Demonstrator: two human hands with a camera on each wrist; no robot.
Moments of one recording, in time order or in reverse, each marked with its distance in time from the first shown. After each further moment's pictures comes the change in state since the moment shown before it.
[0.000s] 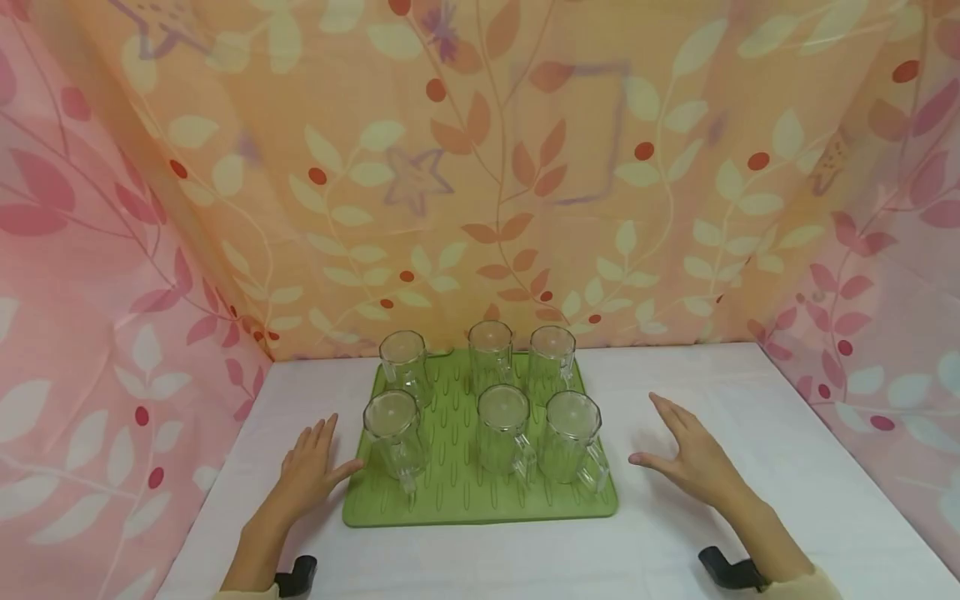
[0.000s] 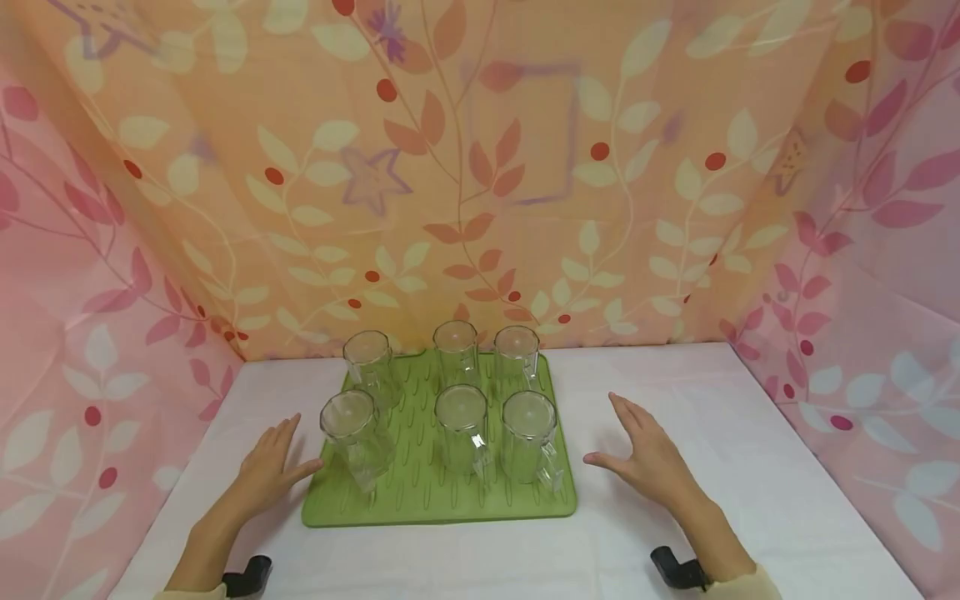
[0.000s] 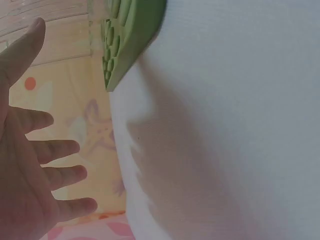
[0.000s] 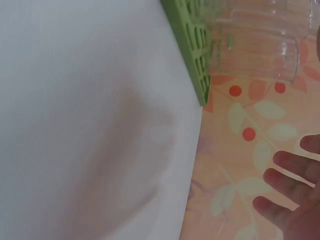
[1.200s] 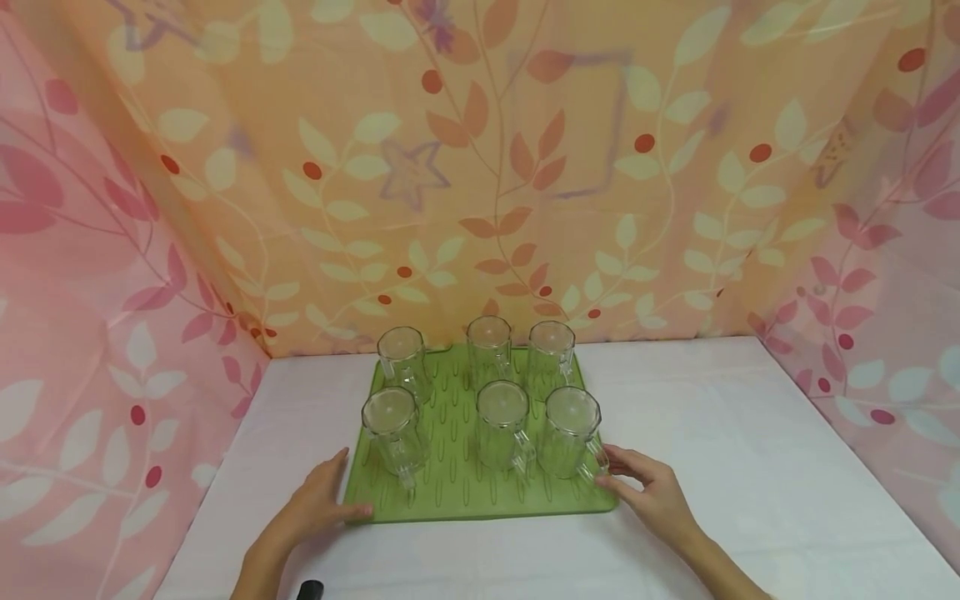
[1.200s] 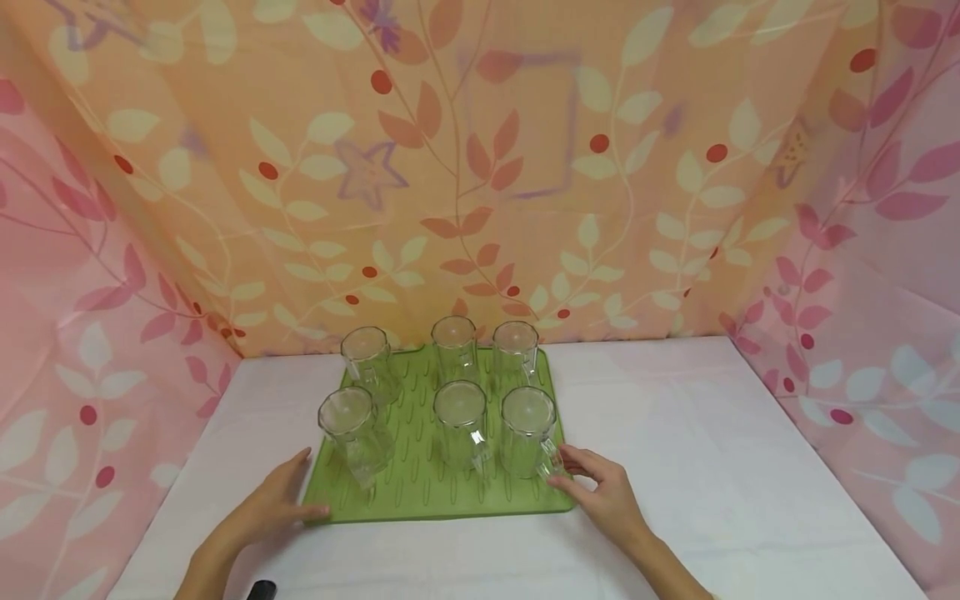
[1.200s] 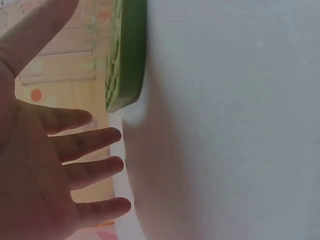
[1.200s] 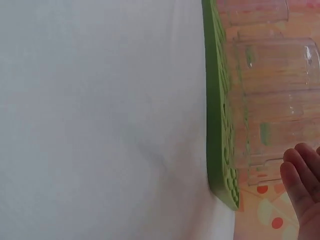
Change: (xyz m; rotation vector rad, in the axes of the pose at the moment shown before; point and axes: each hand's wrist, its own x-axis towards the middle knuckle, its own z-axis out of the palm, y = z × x) left_hand -0.025 0.010 0.014 -0.146 -0.172 -0.008; right_hand -0.030 -0.056 0.046 0.626 0.126 -0.165
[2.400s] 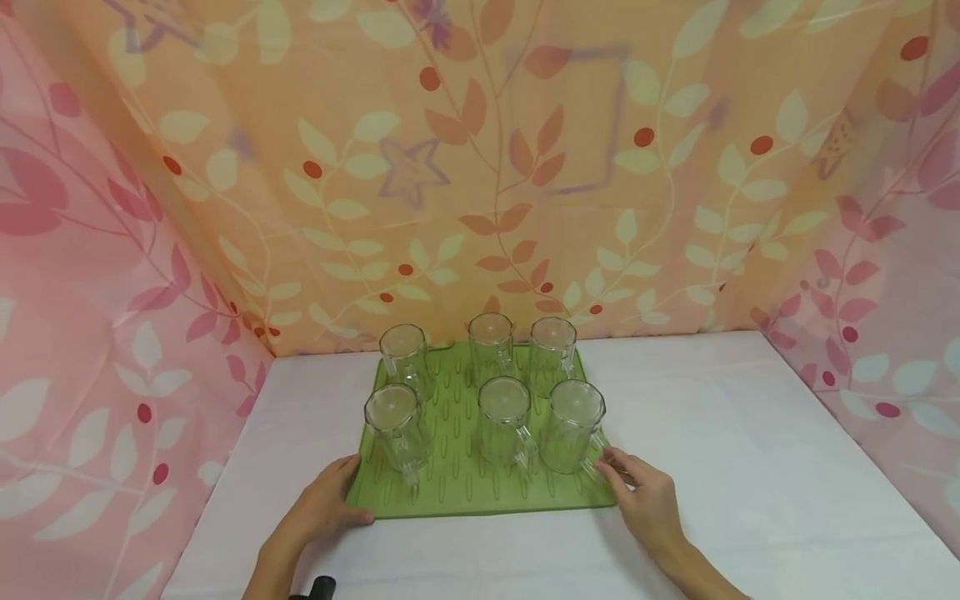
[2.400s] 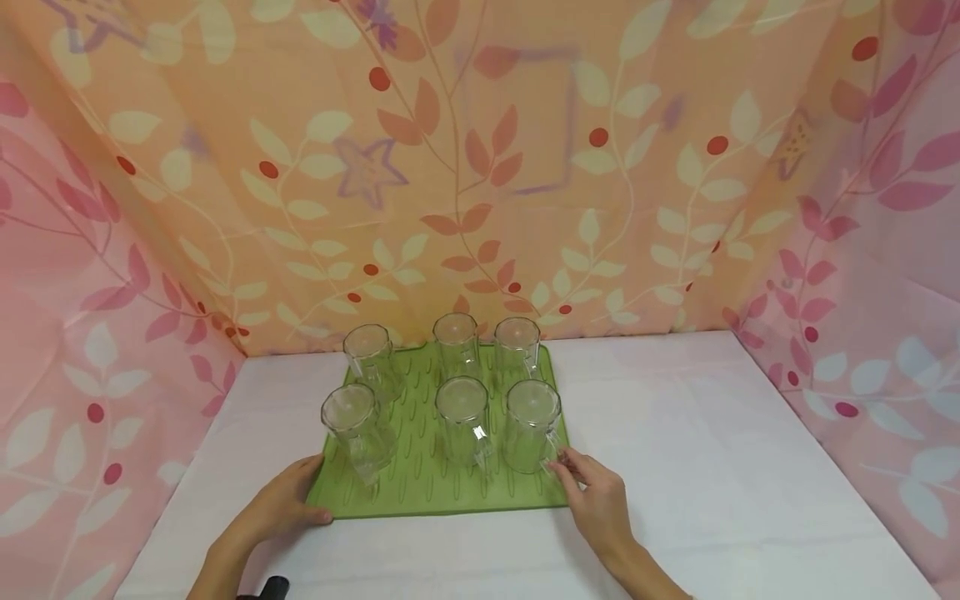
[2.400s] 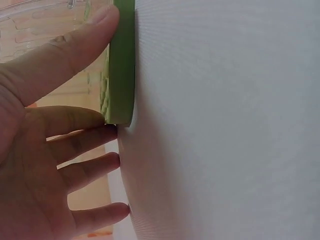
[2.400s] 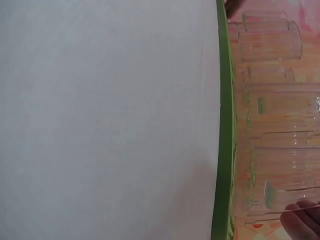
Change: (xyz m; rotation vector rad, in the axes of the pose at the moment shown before) left_hand -0.002 0.010 0.003 0.051 -0.008 -0.035; right_hand 0.001 -0.018 0.028 -0.330 0.315 -0.139
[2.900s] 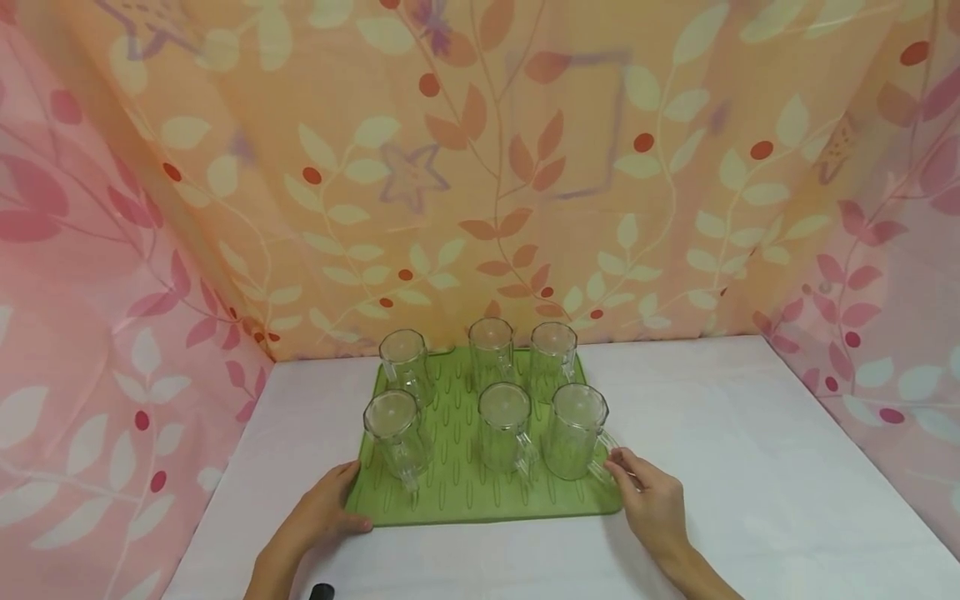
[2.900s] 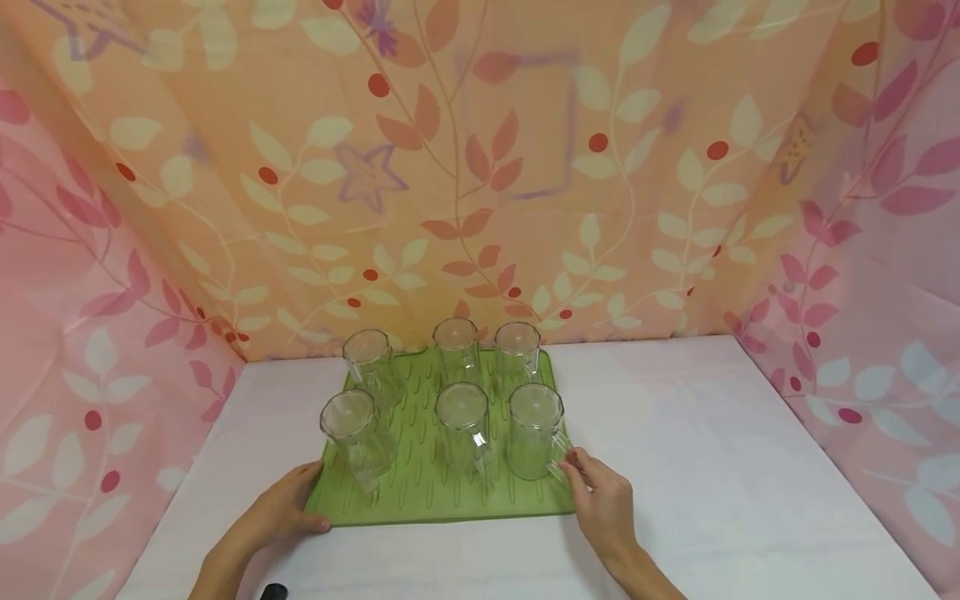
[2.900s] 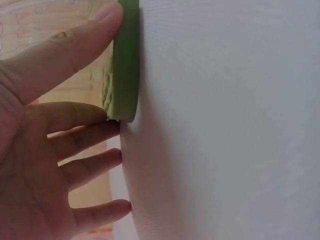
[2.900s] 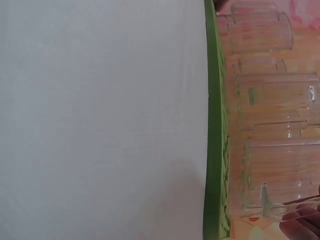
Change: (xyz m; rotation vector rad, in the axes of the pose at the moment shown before) left_hand 0.003 0.000 -0.001 -0.011 -0.001 -0.011; right_hand 0.004 0.005 0.001 -0.012 0.101 0.010
